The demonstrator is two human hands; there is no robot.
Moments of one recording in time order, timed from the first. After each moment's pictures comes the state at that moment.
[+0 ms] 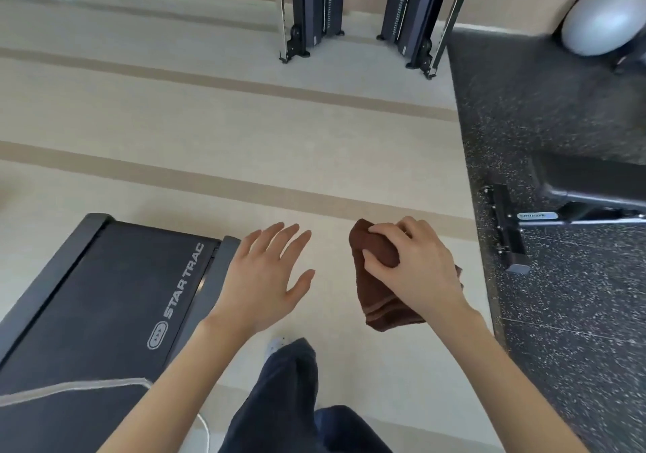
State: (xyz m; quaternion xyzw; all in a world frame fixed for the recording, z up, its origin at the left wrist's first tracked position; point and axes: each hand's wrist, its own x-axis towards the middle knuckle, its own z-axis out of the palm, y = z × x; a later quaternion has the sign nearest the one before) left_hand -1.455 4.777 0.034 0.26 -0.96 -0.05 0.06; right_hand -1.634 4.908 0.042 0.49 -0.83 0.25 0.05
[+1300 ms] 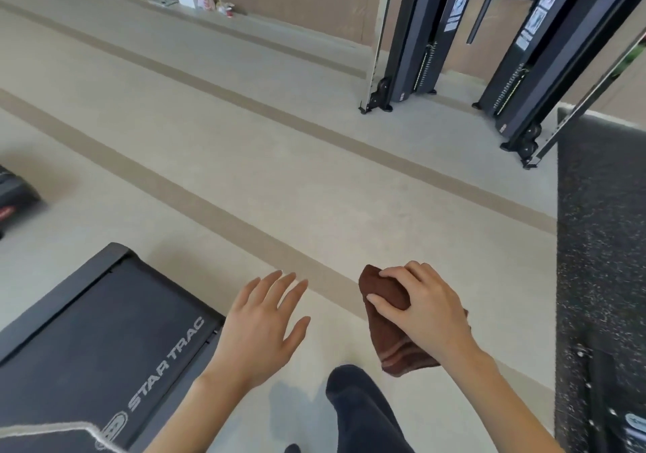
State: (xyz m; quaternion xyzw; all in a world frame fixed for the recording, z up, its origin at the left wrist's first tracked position) left_hand -1.652 4.472 0.008 0.43 -0.90 -0.08 0.05; right_hand -1.892 4.533 0.007 0.63 -0.75 0.20 -0.04
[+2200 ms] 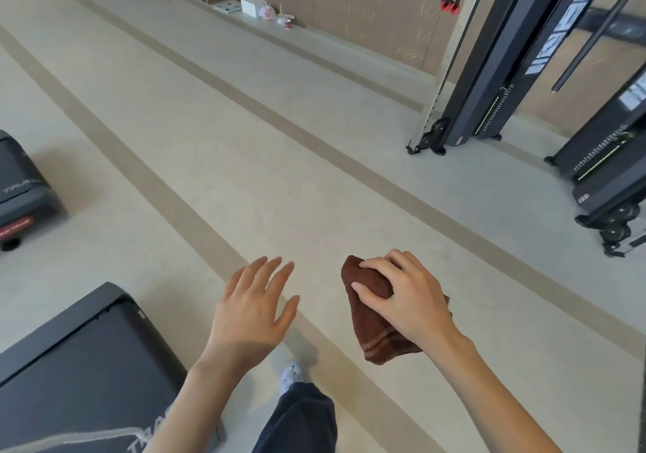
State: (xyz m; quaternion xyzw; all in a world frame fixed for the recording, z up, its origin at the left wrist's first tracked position) left_hand -1.771 4.130 0.016 0.58 -0.81 -0.07 0.09; right_hand -2.005 4.139 0.024 0.71 -0.66 0.22 -0.10
